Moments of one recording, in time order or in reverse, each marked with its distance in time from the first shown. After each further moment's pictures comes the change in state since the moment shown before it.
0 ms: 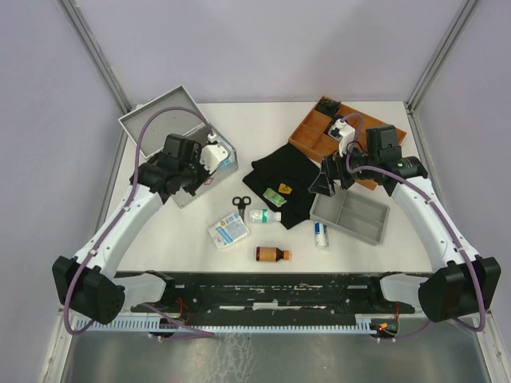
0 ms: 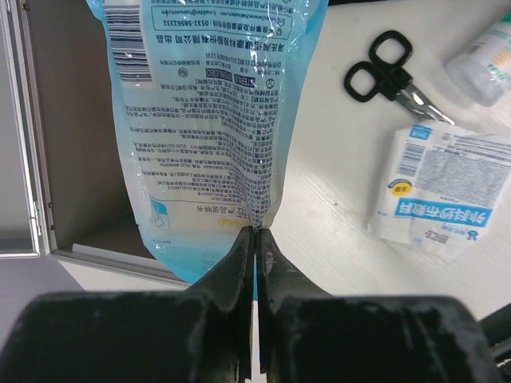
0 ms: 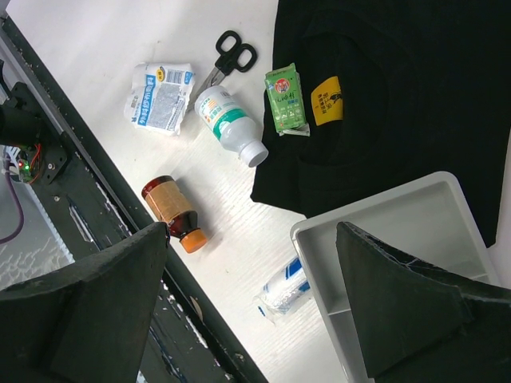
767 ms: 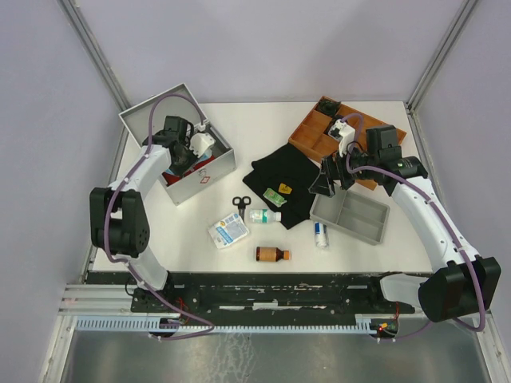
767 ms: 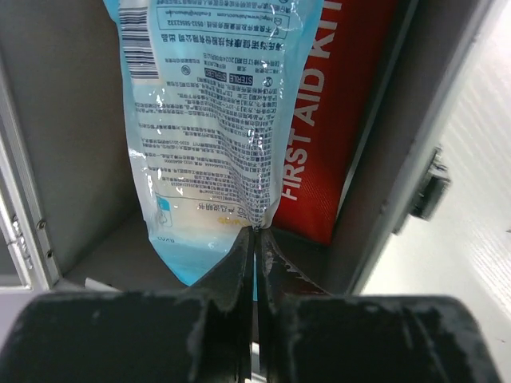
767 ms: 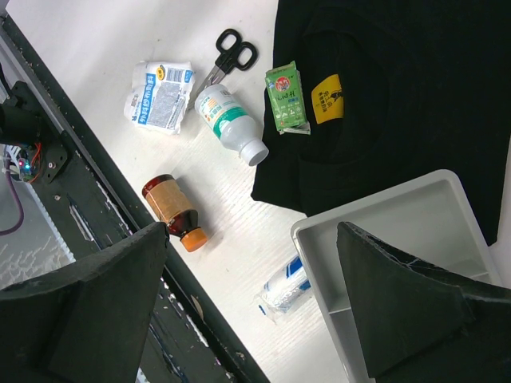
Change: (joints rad) left arm 0.232 0.470 0.171 0.071 -0.103 0.156; right arm 0.000 0.000 0.000 -0.006 0.000 -0.001
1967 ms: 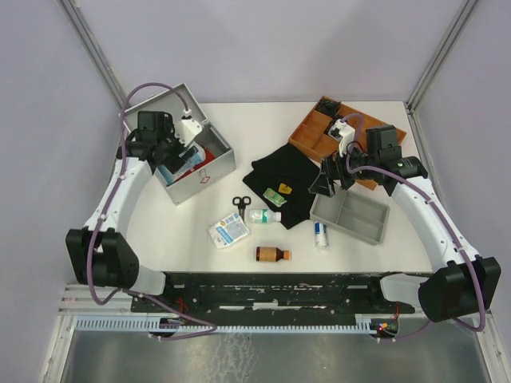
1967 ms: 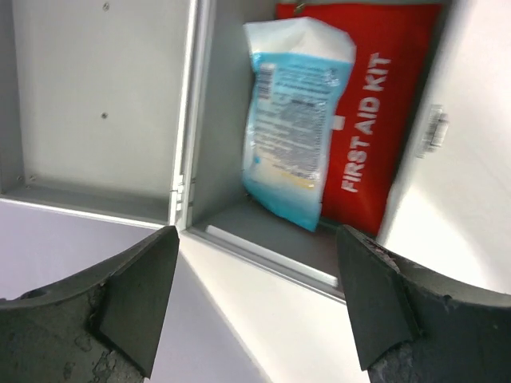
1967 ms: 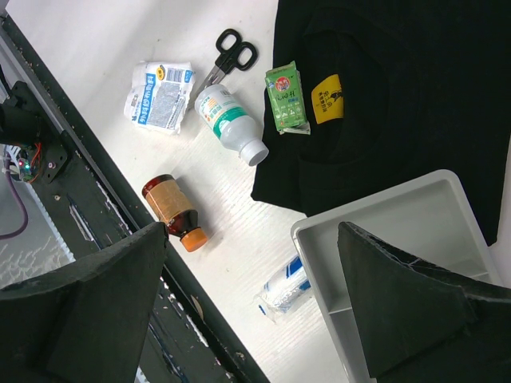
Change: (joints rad) left arm 0.064 -0.198 0.012 0.061 0.057 0.106; right arm 0.000 0.000 0.000 0.000 0.000 0.000
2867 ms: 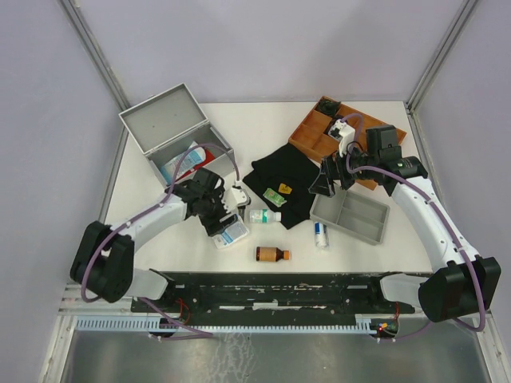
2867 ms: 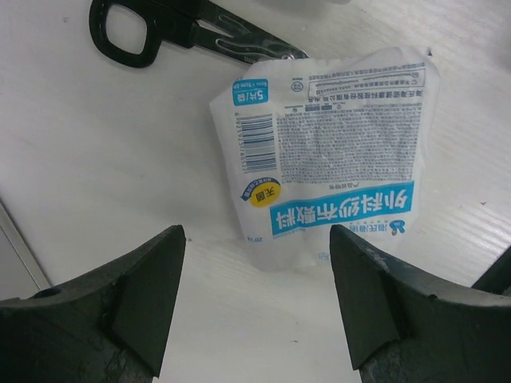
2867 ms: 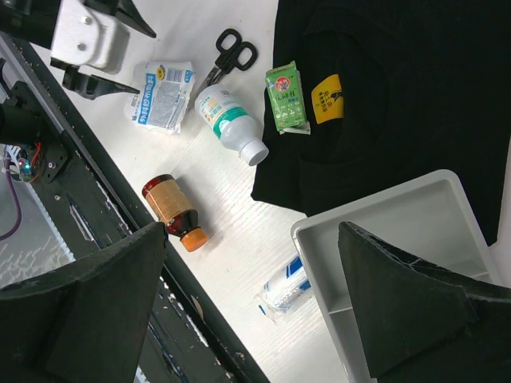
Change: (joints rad) left arm -0.395 -0.137 -0.544 0.075 0.222 -0.164; right arm 0.000 0.000 0.000 0.000 0.000 0.000
